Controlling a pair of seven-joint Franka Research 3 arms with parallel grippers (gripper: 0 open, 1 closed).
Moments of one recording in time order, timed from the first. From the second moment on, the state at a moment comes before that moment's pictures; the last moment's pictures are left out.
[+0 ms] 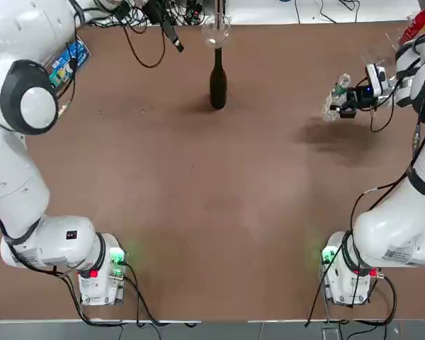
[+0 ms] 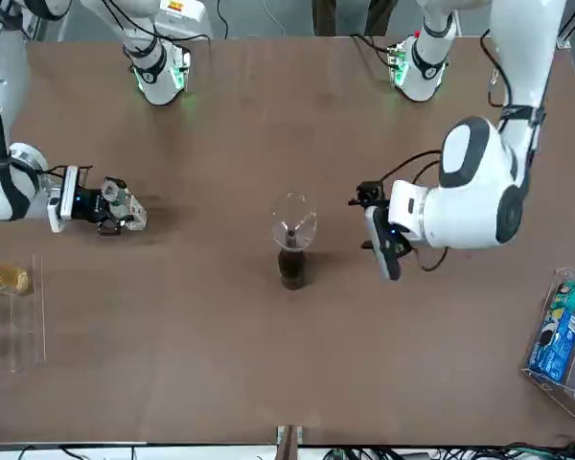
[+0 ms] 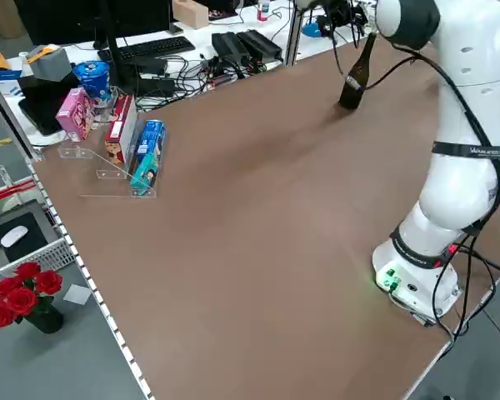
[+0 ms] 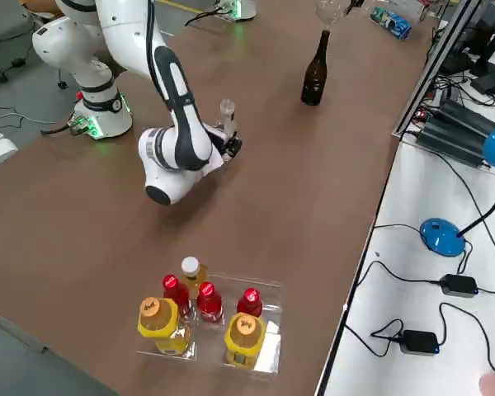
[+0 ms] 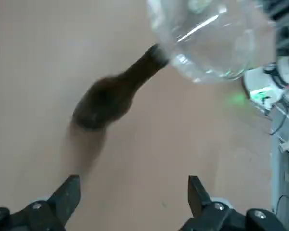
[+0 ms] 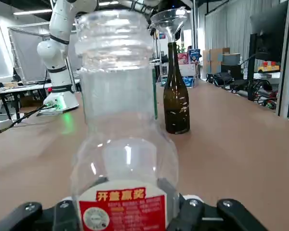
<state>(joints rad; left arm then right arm) 0.04 0.52 -0.51 -1.46 -0.54 1.86 0.93 -0.10 0.49 -0.38 -2.10 1.20 1.39 -2.58</state>
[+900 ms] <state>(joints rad) 0.04 0.68 -0.62 -1.45 -0.89 2.06 1.69 -0.04 0.19 -0.27 -2.11 1.20 1.68 -2.02</state>
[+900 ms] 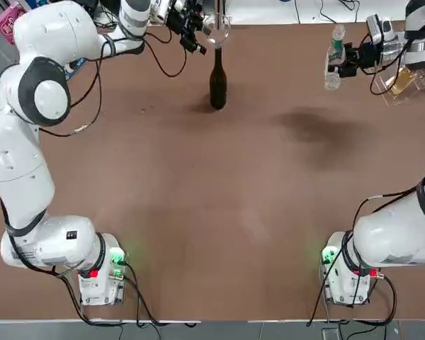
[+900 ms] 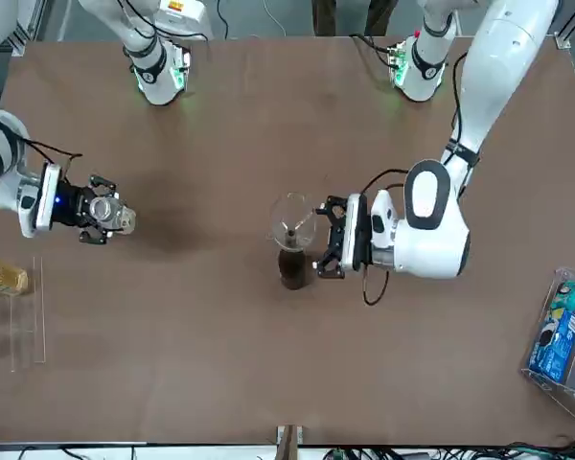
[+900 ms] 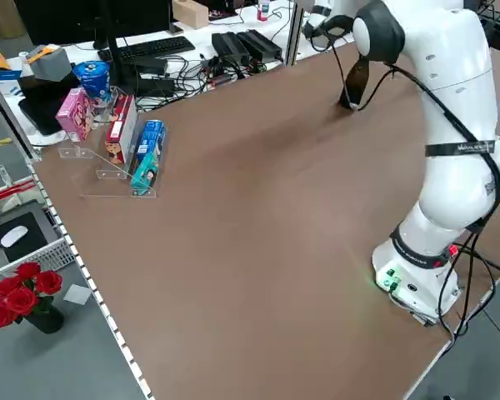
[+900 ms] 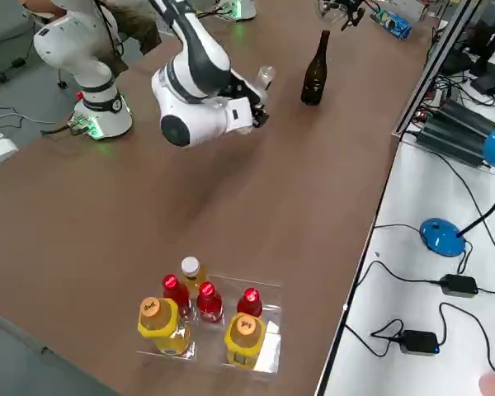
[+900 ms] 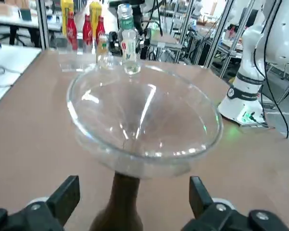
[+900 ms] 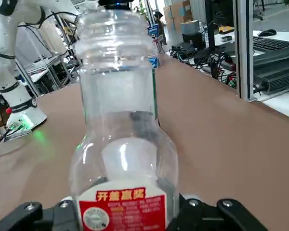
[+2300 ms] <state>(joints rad) 0.01 0.80 -0.66 -1.45 -1.16 2.10 2.15 -0.03 -0.13 0.23 -2.12 1.06 2.22 -0.96</state>
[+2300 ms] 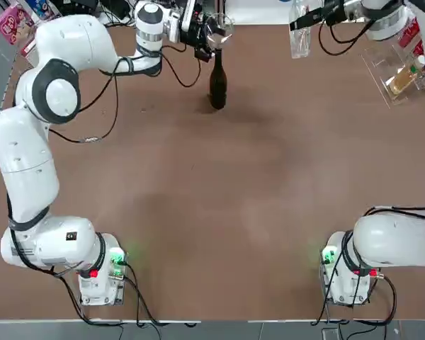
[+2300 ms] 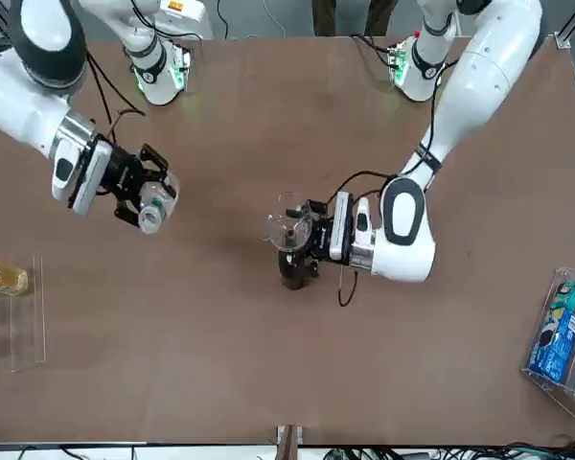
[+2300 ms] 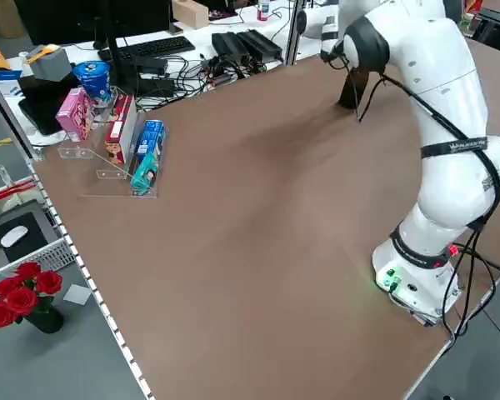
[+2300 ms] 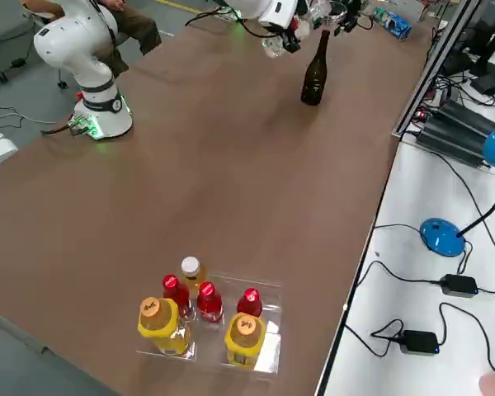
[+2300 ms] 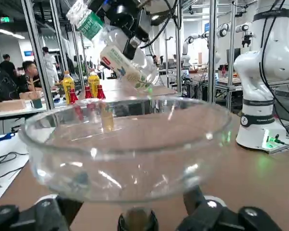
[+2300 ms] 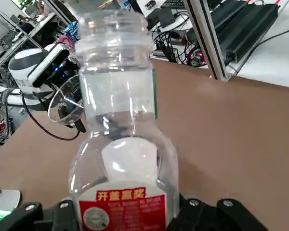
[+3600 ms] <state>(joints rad) 0.02 0.83 -0.66 -1.45 -1.22 2.10 2.15 -0.04 -0.20 0.64 -2.00 0.46 2.32 0.12</state>
